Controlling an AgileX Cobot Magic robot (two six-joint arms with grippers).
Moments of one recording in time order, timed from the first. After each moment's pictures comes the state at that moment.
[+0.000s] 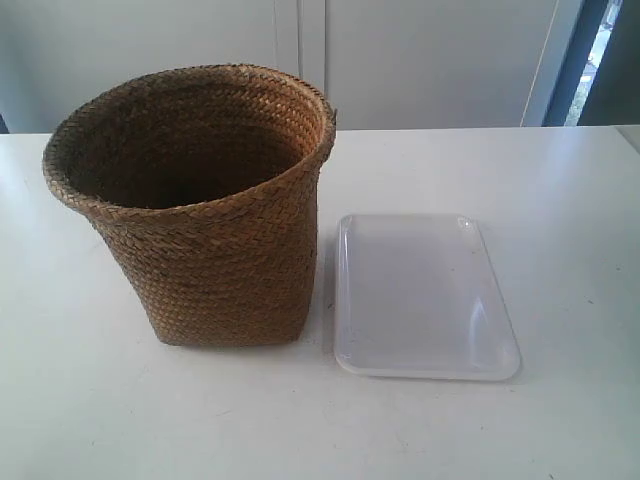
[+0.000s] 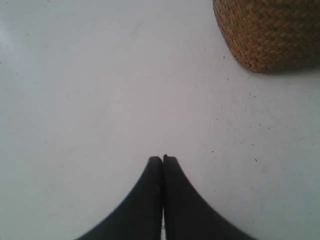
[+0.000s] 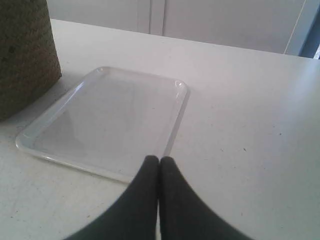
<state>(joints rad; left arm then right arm) -0.04 0.00 0.02 0.01 0.52 0.08 0.10 0.01 0.00 0.00 0.35 -0.03</state>
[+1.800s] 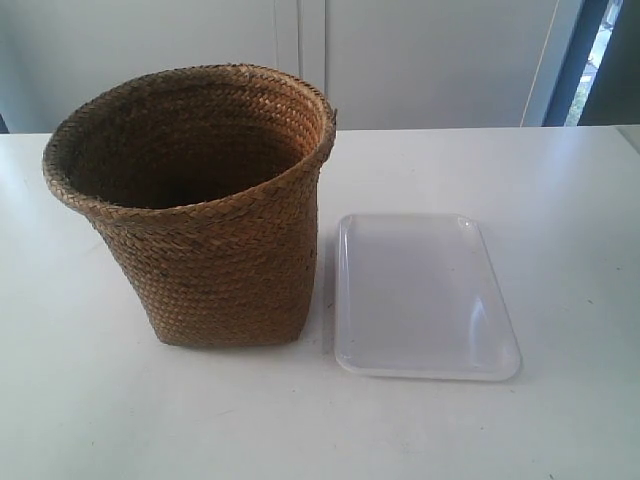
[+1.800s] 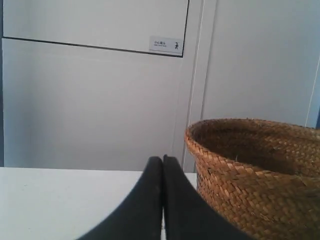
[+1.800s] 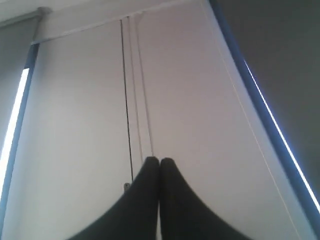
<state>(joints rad) -0.04 0.00 -0.02 -0.25 -0.13 0.12 0.10 0.00 0.00 0.13 -0.89 0.06</state>
